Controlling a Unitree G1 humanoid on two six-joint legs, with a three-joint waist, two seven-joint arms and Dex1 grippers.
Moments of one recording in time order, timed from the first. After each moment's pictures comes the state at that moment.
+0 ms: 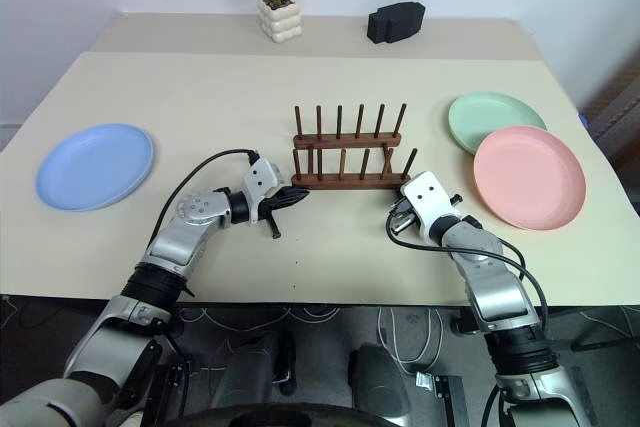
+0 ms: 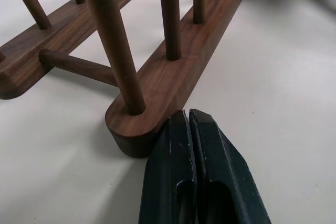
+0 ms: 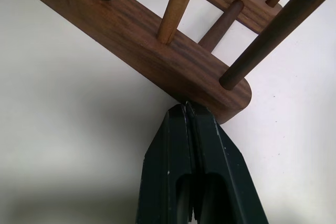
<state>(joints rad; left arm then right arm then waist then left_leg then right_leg) -0.52 0.33 -0.21 0.36 -0.05 0.07 -0.84 -0.17 -0.51 0.06 -0.07 0.02 0.32 0.42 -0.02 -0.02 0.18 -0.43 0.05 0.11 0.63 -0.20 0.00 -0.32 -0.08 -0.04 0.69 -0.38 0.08</state>
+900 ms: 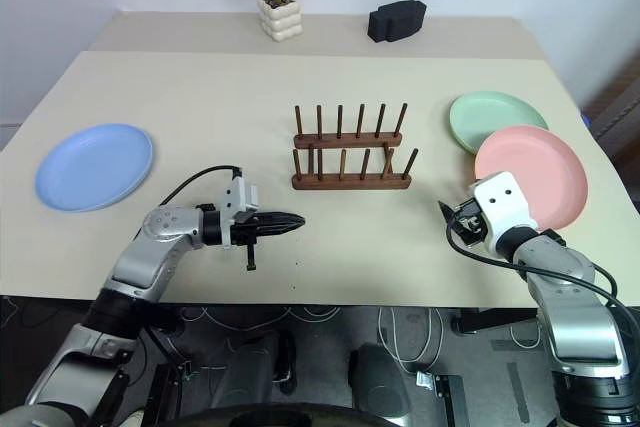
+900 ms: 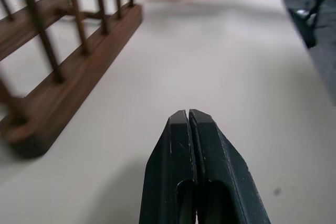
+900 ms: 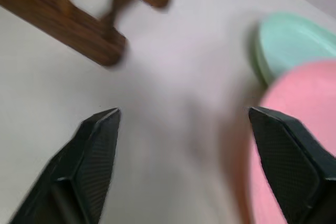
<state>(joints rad) -0.36 0.44 -0.20 0.07 -0.27 0.14 -1.14 0.04 -0.64 -0.24 -0.32 0.11 0.50 0.45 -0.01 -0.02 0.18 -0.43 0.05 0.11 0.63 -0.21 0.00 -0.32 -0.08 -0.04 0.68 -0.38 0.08</state>
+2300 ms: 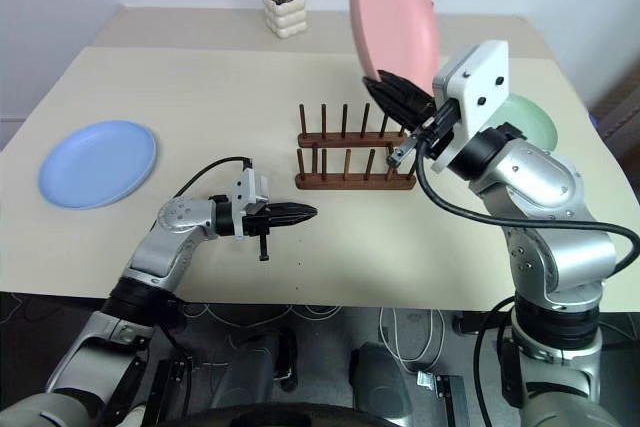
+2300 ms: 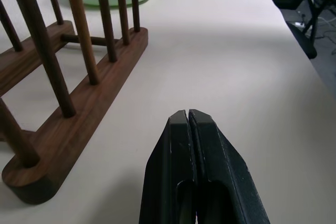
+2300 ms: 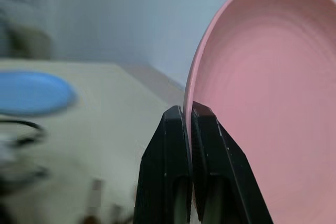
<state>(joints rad) -0.42 0.38 -0.20 0.16 -0.26 0.07 -1.13 -0.48 -0.52 -0.20 -0.59 0.60 0.64 0.57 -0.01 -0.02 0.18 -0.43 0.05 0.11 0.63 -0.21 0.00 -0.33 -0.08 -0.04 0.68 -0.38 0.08</state>
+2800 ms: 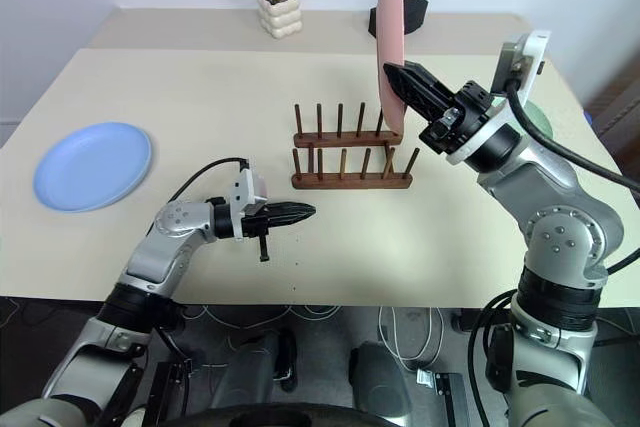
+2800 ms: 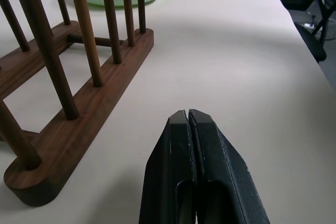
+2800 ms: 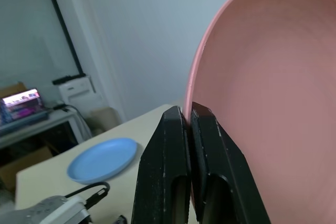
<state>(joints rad) -0.39 0.40 -0.20 0.09 -0.27 0.11 -1.08 -0.51 -0.50 -0.37 -0.35 1.05 0.79 0.52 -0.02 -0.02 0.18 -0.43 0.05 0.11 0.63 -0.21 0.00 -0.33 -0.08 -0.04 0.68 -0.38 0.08</state>
